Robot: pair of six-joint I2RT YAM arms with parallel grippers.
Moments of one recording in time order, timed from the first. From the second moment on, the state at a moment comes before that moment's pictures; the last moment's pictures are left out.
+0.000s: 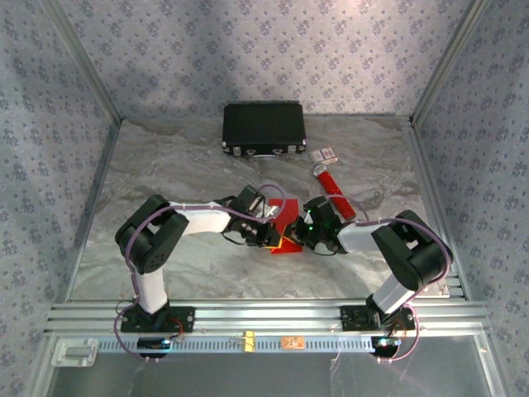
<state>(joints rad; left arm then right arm) -0.77 1.84 0.96 -0.18 0.68 -0.60 0.57 1.61 0.52 0.27 -0.41 1.05</state>
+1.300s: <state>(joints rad) -0.76 1.77 0.89 -0.11 0.70 -0.65 0.57 1.61 0.52 0.27 -0.41 1.05</state>
